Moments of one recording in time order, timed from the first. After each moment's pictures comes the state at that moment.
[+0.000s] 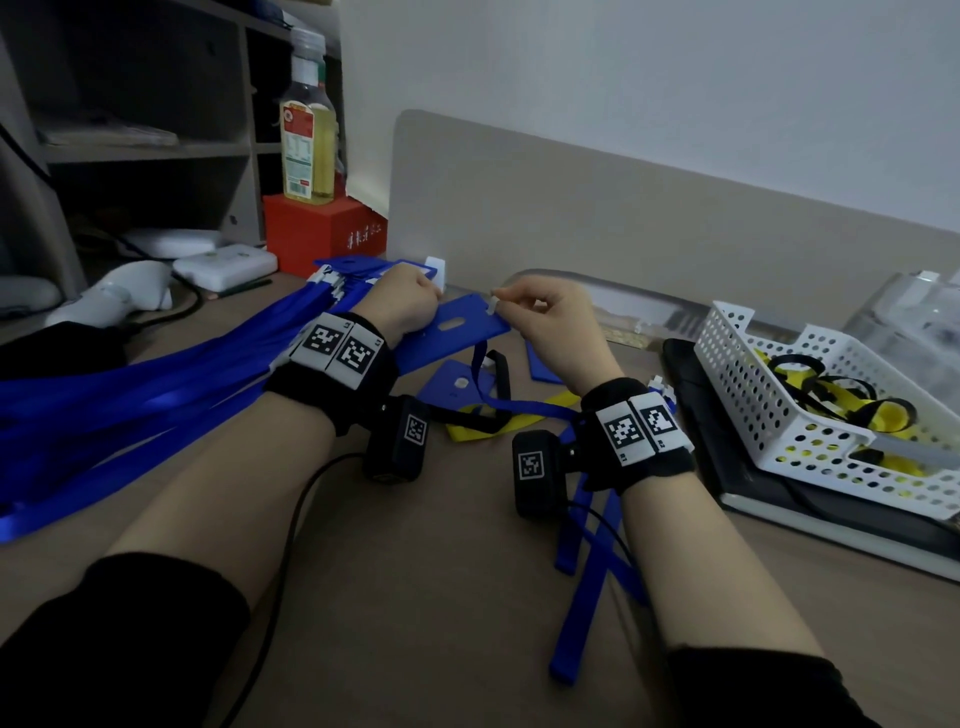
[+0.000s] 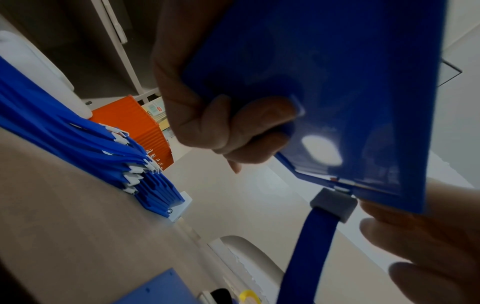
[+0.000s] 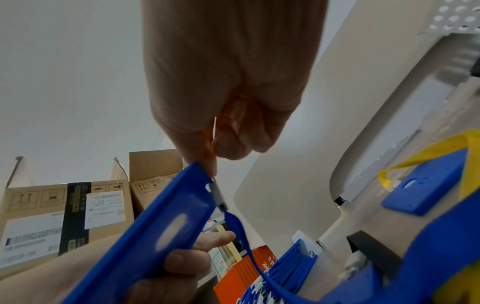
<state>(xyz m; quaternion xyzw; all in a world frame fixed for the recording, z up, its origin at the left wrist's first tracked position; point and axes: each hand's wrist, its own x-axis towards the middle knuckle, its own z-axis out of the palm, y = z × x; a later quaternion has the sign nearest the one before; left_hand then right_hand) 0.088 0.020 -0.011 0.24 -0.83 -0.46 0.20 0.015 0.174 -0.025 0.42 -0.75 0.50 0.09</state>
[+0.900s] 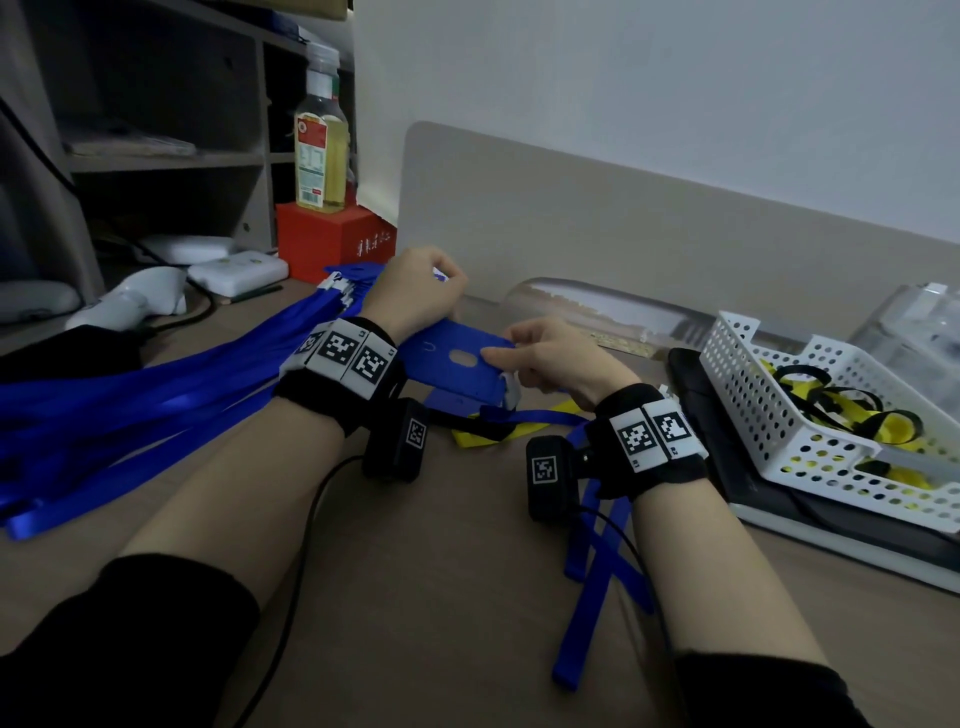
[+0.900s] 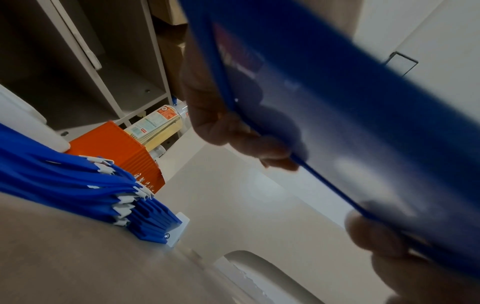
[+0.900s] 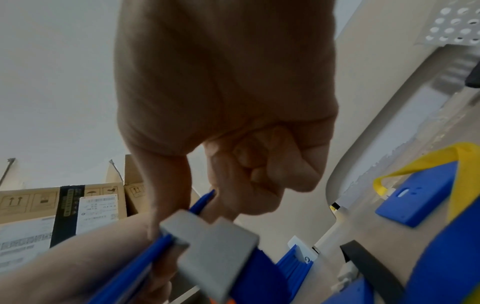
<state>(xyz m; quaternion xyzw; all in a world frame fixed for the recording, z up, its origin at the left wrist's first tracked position) 0.086 0.010 -0.008 0.16 -0.86 -0.39 0.30 0.024 0.185 -0.018 0.38 -0.81 0.42 -0.19</state>
